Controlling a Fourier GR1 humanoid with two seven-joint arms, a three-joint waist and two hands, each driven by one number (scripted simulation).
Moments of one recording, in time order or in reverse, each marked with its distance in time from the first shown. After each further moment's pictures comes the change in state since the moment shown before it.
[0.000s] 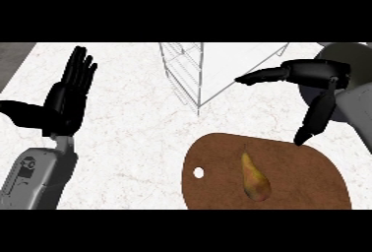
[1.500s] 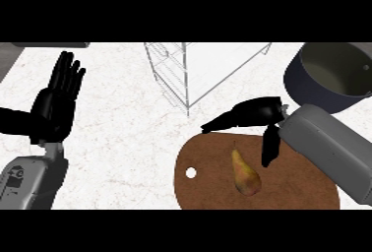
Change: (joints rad) left arm 0.056 0.003 0.046 -0.052 -0.022 0.007 0.034; right arm -0.057 0.057 0.490 0.035 0.293 -0.208 -0.243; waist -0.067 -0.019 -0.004
